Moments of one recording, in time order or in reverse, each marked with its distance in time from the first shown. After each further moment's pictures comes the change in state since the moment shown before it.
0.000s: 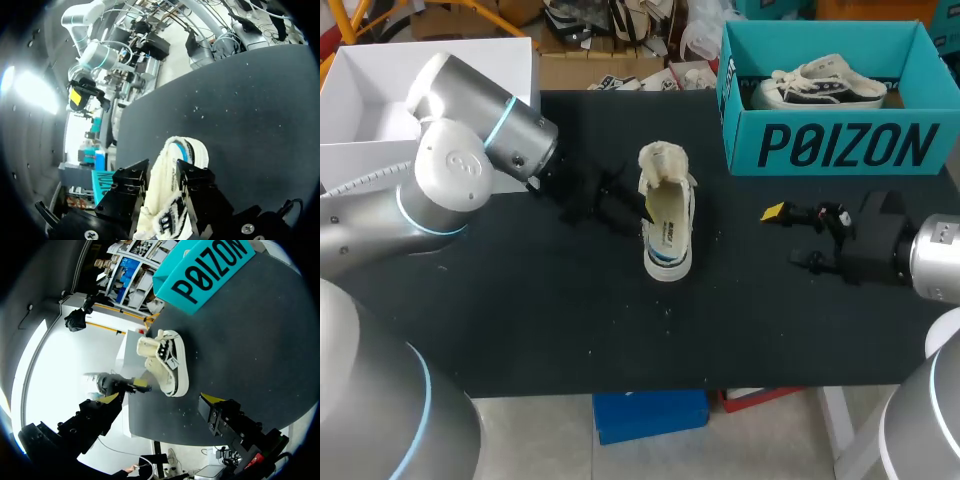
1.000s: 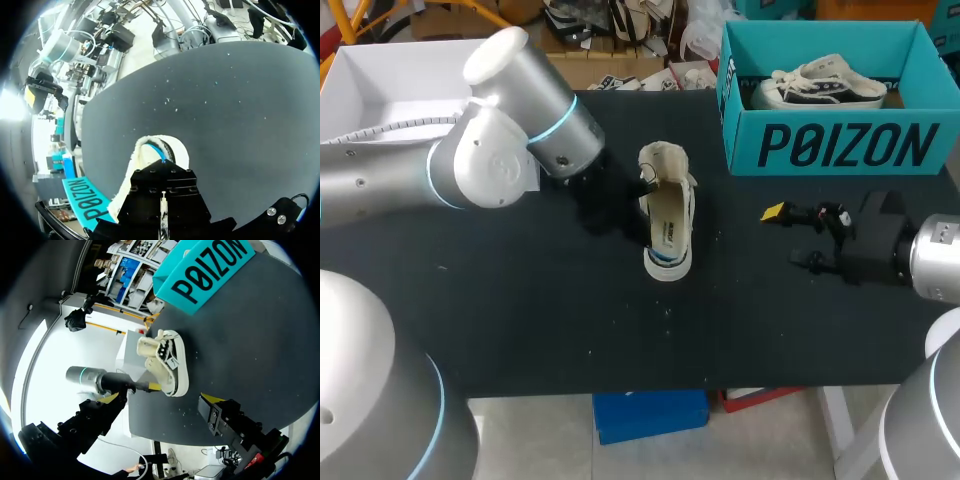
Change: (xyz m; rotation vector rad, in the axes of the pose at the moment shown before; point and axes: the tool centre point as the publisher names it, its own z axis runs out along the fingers) left arm 0.025 0.007 0.027 -0.065 0.348 0.063; right arm 0.000 0.000 0.000 0.000 0.000 0.000
